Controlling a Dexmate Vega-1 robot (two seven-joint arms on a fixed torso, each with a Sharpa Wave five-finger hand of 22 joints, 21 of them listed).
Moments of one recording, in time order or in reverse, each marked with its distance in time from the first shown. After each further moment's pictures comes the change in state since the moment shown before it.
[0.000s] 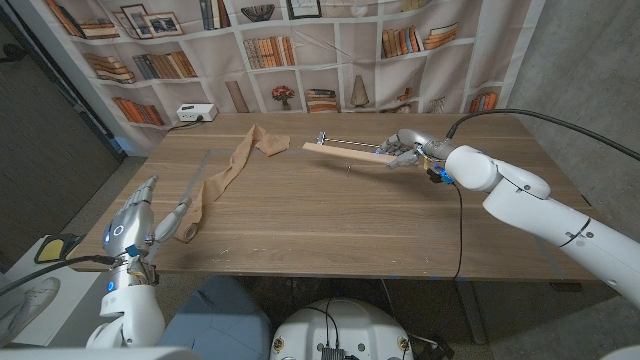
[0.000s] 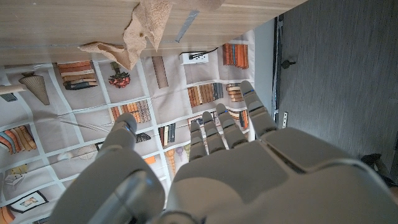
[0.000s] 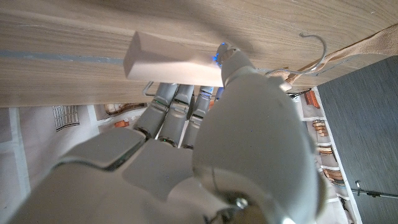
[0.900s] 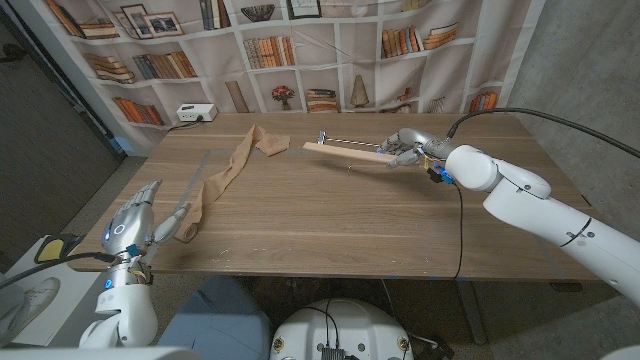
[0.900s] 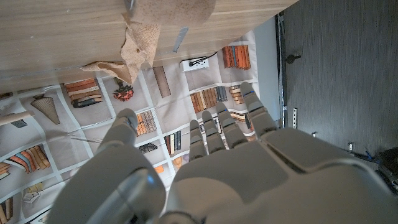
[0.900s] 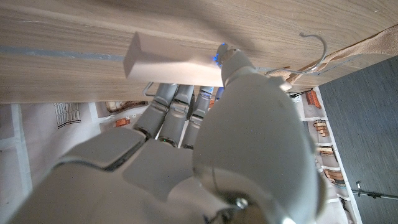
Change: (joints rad) left arm -0.019 0.058 -0.012 0.072 0.028 -0.014 -0.005; left_hand 0.047 0.005 -0.004 -0.004 0.000 0.021 -0.011 0.000 0.000 0.018 -0.007 0.004 0.004 0.004 -0.016 -0.005 0.000 -0.021 -0.050 -0.021 0.000; right arm 0.006 -0.003 -0.005 -0.007 -0.006 -0.008 -0.003; right_hand -0.005 0.005 0.000 0.000 -0.005 0.000 0.000 0.000 0.000 0.004 0.004 0.000 0.000 -0.001 -0.001 -0.005 0.005 -0.012 -0.002 0.014 0.000
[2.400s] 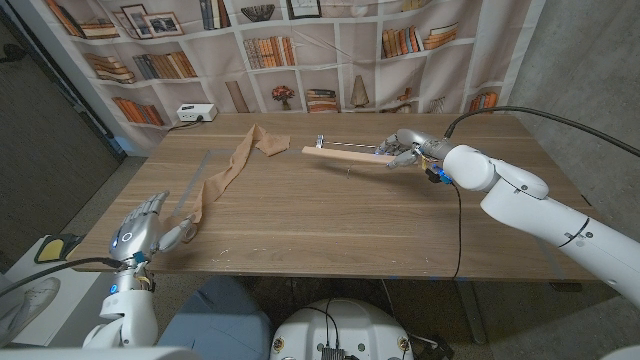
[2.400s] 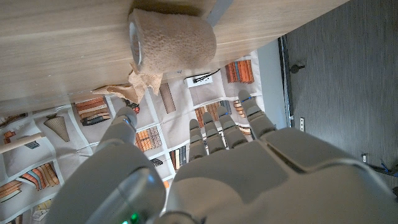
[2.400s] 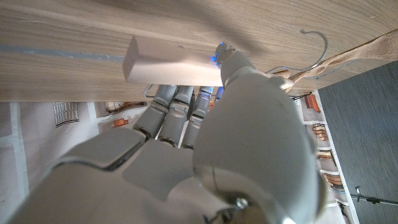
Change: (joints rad) left arm -0.020 0.056 0.033 0.099 -0.021 -0.011 0.009; left_hand 0.024 -0.005 -0.014 0.006 0.000 0.003 -0.011 0.000 0.005 -0.016 -0.009 -0.004 0.009 -0.039 -0.021 -0.009 0.000 -0.059 -0.052 -0.023 0.000; right arm 0.008 0.000 -0.016 -0.024 -0.021 -0.035 0.014; right_hand 0.000 0.000 0.022 -0.022 0.002 0.000 0.000 0.000 0.000 0.001 0.001 0.000 0.000 0.004 0.003 -0.012 0.004 -0.014 0.003 0.018 0.001
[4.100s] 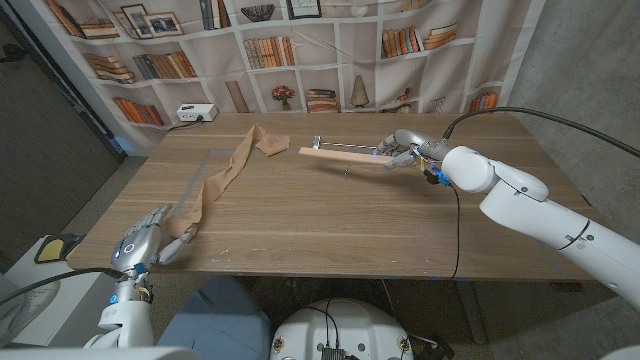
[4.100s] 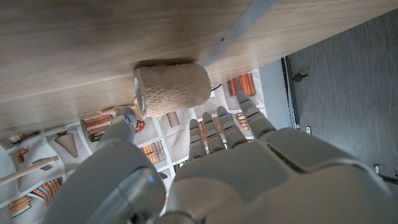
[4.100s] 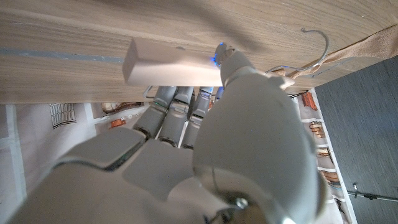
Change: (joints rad) left arm 0.003 0.054 0.023 0.100 -0.032 -0.032 0.033; left_hand 0.008 0.000 -0.011 0.005 0.000 0.005 -0.005 -0.003 0.000 0.006 -0.006 0.000 0.000 0.003 -0.002 0.000 0.000 -0.012 -0.031 0.000 0.005; right arm -0.014 -0.001 0.003 -0.027 0.008 -0.015 -0.008; right_hand 0.003 -0.003 0.000 0.000 -0.007 0.000 0.000 0.000 0.000 0.000 0.000 0.000 0.000 0.000 0.000 -0.004 0.009 -0.022 0.001 0.028 -0.001
